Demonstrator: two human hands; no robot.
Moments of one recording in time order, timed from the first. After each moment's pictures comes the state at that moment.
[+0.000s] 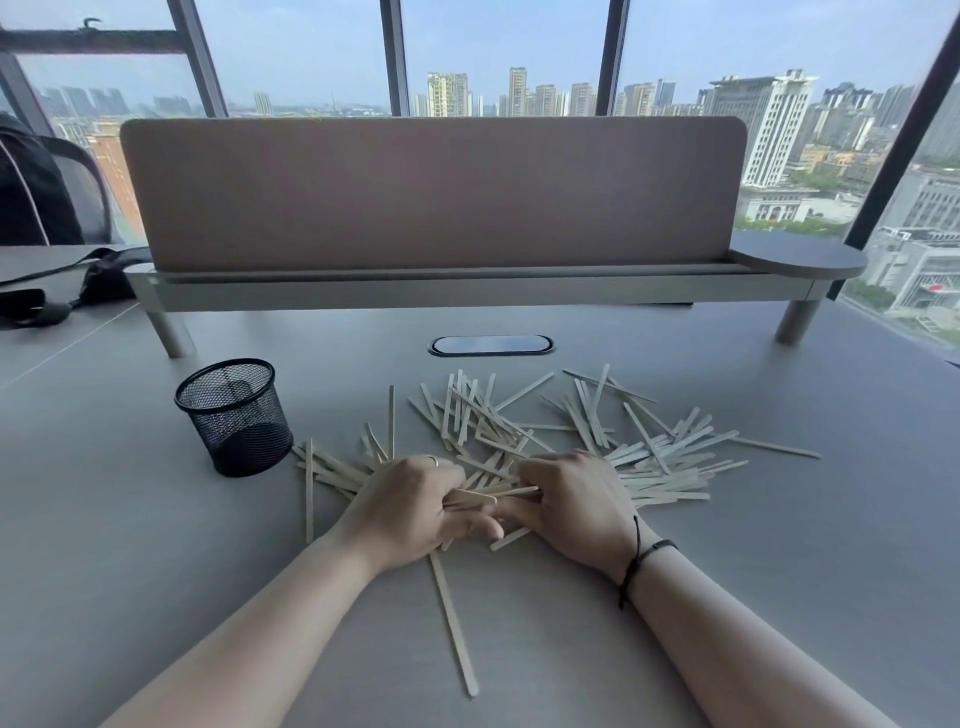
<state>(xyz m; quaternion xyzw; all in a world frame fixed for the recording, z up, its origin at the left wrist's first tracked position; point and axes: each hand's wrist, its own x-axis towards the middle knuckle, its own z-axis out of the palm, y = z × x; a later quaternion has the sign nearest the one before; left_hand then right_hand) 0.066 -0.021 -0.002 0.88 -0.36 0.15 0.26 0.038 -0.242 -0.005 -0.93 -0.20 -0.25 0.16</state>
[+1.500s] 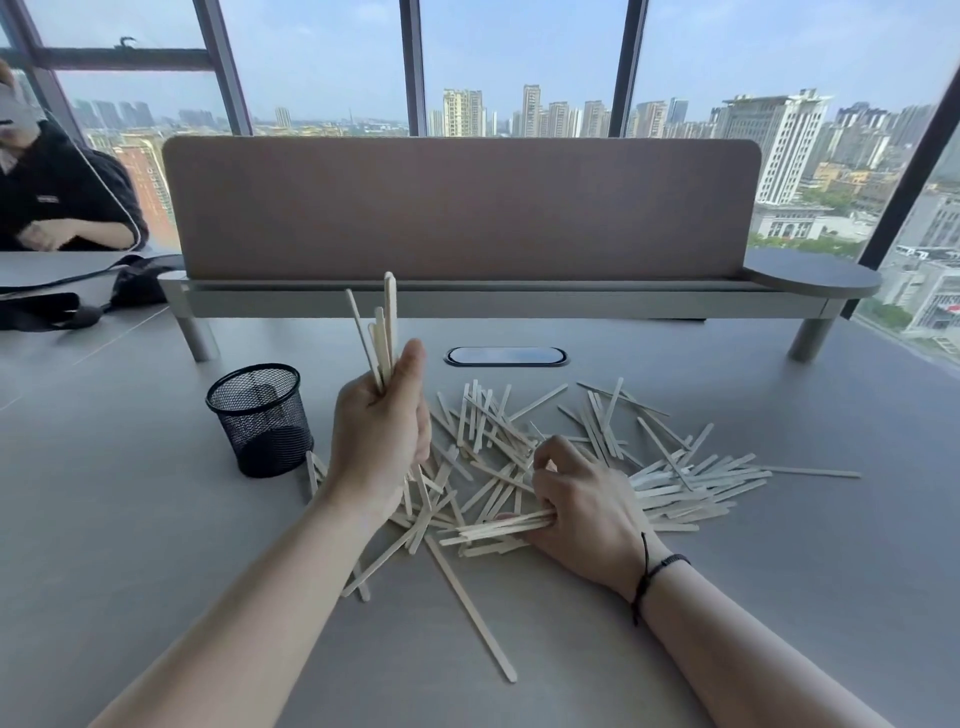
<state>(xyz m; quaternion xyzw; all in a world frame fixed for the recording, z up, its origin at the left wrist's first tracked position) 0.042 -0.028 0.086 0.64 -0.09 0.13 0.75 0.029 -0.237 -0.001 -0.92 -0.23 -0.29 0.13</state>
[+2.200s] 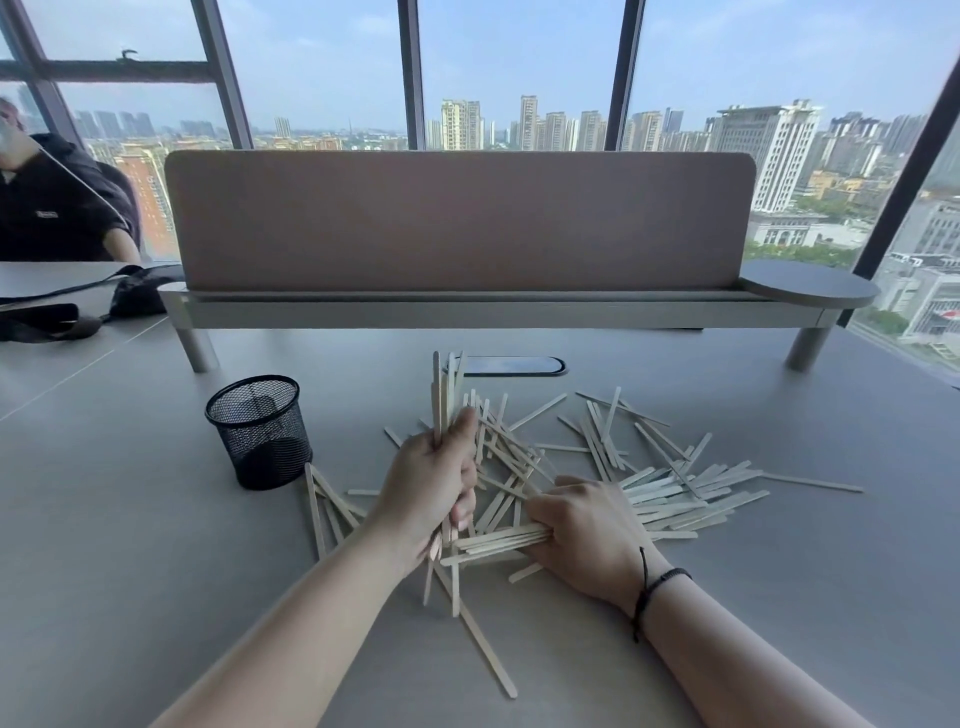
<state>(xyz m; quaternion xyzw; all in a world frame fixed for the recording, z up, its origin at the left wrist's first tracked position) 0.037 -0.047 0.053 0.65 -0.07 -0.08 0.75 0.031 -0.240 -0.003 -0.92 -0.27 -0.27 0.11</state>
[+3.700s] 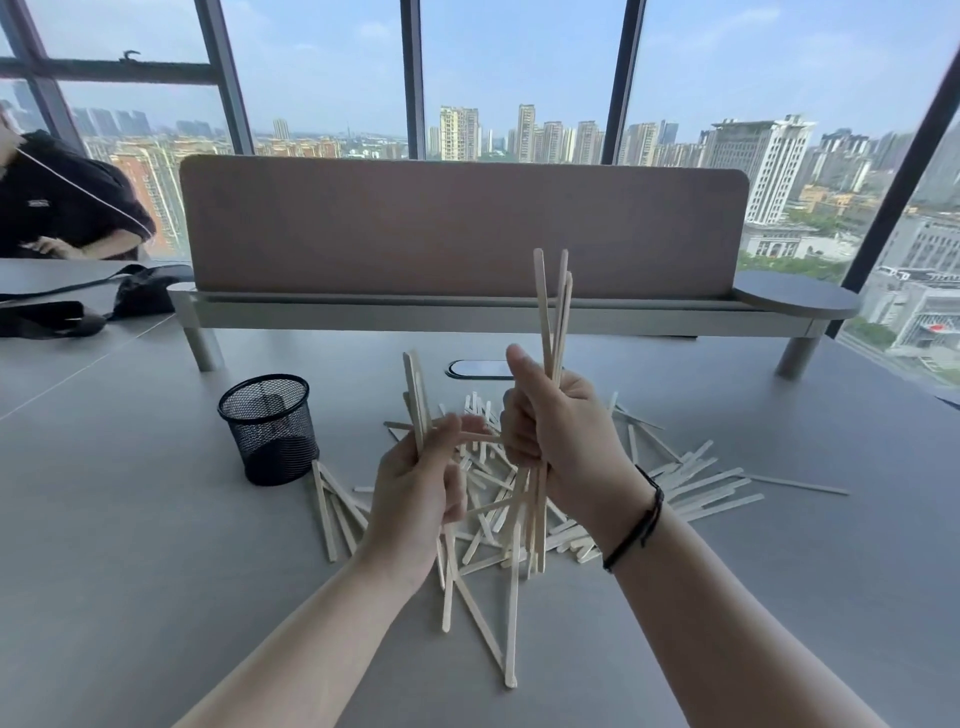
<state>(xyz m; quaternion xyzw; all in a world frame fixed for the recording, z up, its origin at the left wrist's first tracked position) 0.019 -0.040 0.050 0.55 -0.10 0.04 0.83 0.012 -0.172 0.121 -0.60 -0.09 -0.02 0.79</state>
